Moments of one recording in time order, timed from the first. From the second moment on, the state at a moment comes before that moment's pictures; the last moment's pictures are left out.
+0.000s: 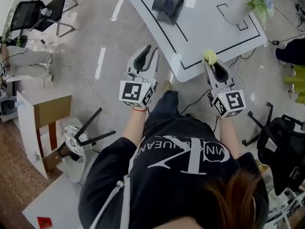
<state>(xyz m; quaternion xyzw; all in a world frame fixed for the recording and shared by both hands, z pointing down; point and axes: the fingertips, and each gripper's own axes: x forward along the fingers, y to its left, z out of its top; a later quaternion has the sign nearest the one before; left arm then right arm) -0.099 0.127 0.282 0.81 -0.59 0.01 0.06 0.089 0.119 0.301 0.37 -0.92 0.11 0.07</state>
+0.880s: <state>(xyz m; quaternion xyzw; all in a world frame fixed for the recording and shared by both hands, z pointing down) -0.114 0.005 0.363 0.83 -0.54 0.06 0.14 0.021 0.034 0.333 0.40 -0.90 0.09 0.13</state>
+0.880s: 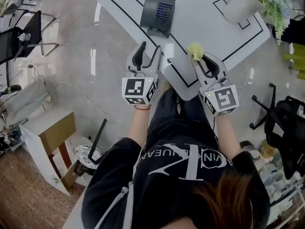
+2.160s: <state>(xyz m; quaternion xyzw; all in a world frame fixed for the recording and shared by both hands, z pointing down) -0.110 -0.028 0.385 0.78 -0.60 0.09 0.12 -0.031 -0.105 0.306 0.33 -0.94 -0.04 0.07</state>
